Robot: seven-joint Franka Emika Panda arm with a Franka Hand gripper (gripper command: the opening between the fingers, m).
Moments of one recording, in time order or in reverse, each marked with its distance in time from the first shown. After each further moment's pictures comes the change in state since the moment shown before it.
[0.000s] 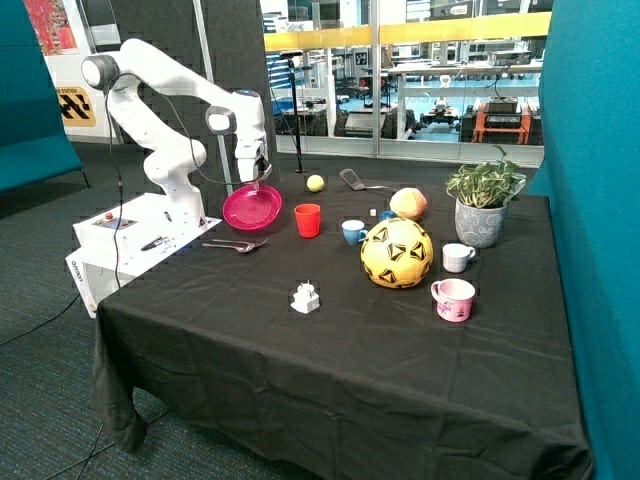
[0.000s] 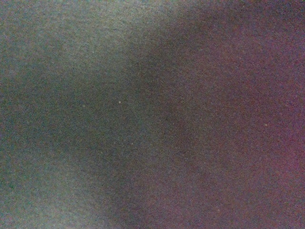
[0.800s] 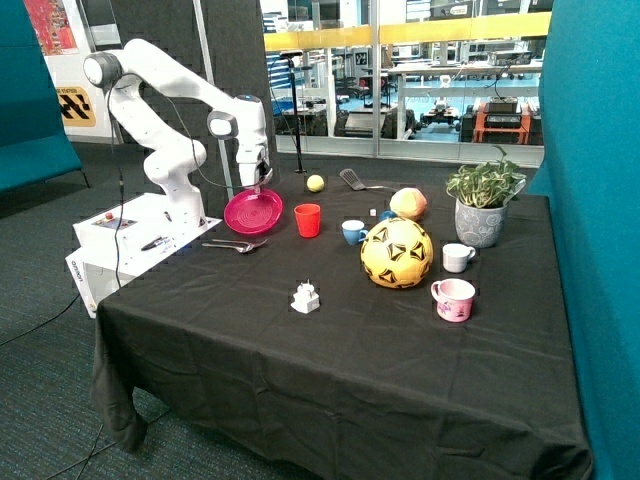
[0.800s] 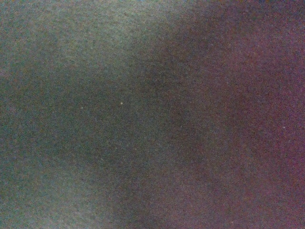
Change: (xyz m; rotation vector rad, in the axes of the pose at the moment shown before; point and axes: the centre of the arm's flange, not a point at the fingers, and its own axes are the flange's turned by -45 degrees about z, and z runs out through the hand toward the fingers) arm 0.001 -0.003 0.014 0.002 0.000 0.007
